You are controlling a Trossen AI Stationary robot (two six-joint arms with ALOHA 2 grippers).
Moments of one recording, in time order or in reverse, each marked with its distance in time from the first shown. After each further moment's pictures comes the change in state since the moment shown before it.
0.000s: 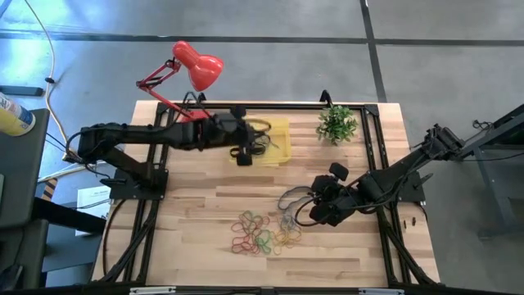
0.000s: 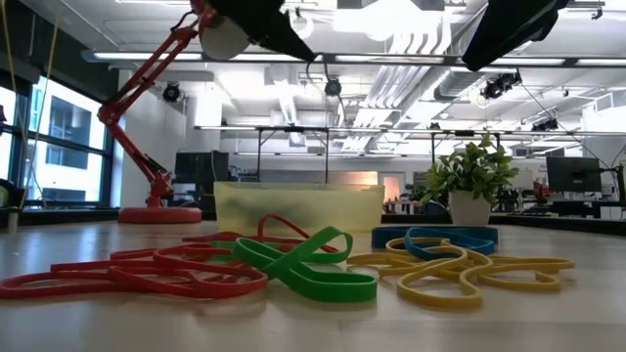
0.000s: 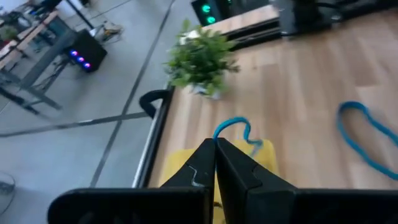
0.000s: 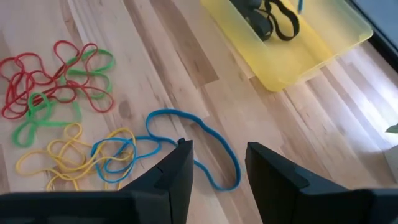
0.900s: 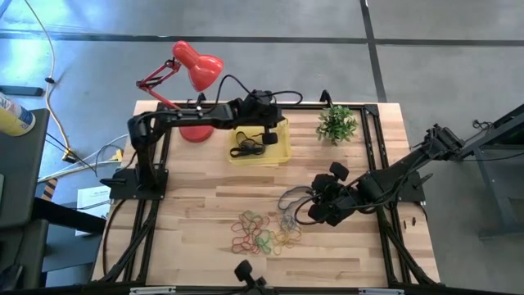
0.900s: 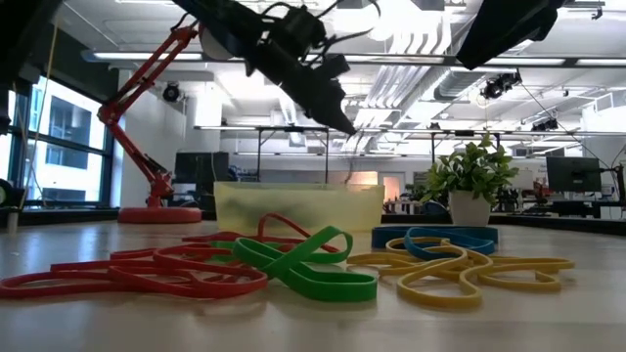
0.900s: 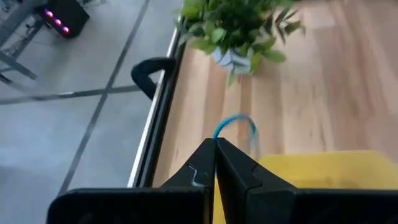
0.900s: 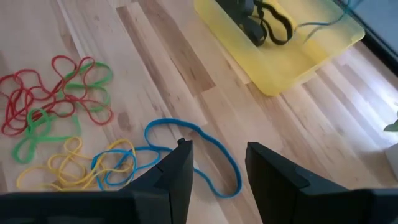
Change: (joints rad) left arm 0.237 0.475 0.286 0.073 0.198 0.058; right arm 0.000 0.000 0.000 0.012 0.029 0.036
